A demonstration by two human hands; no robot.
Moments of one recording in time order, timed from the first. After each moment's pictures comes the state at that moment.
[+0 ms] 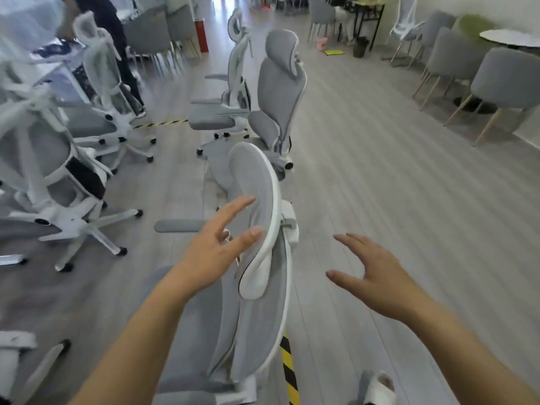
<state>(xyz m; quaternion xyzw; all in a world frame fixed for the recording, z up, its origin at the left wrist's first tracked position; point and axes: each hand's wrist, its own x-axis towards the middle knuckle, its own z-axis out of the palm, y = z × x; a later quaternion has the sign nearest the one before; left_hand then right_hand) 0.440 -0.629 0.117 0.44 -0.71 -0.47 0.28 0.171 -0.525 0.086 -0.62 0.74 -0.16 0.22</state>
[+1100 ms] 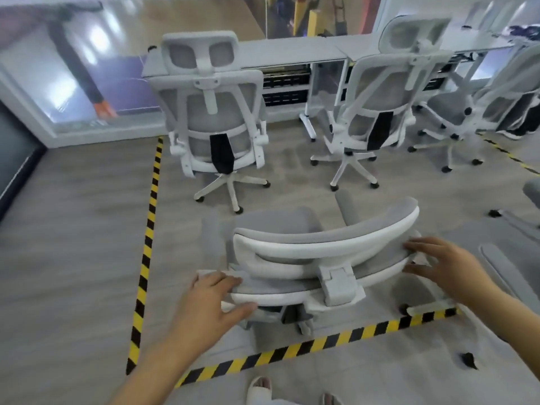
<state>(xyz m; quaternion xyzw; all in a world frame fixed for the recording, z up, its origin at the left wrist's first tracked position) 0.254 -0.523 0.018 0.94 -0.23 -0.10 0.22 0.167 -0.975 0.026 -0.97 0.17 0.02 0.18</state>
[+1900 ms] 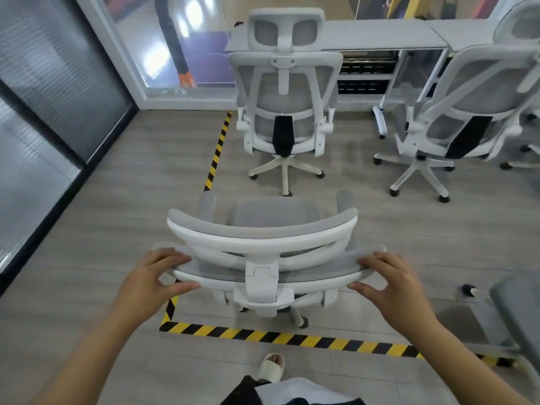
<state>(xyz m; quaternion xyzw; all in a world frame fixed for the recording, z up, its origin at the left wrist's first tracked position) 0.224 -0.385 0.020 0.95 0.01 -0.04 0.32 0.196 -0.831 0.003 -0.95 -0.04 -0.09 0.30</state>
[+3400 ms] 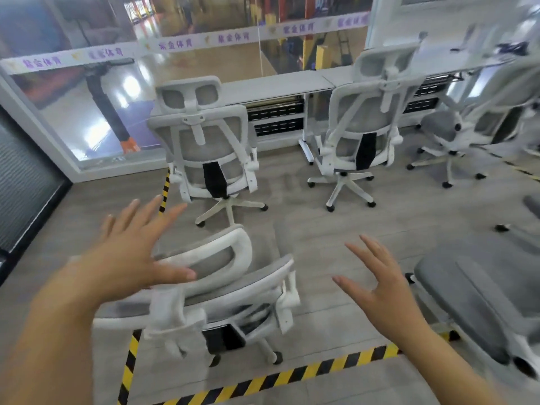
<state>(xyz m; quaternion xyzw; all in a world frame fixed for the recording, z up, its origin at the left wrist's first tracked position) 0.238 -0.597 0.198 0.98 -0.18 -0.11 0.06 0.101 -0.948 0.062 -0.90 0.09 -0.17 0.39</state>
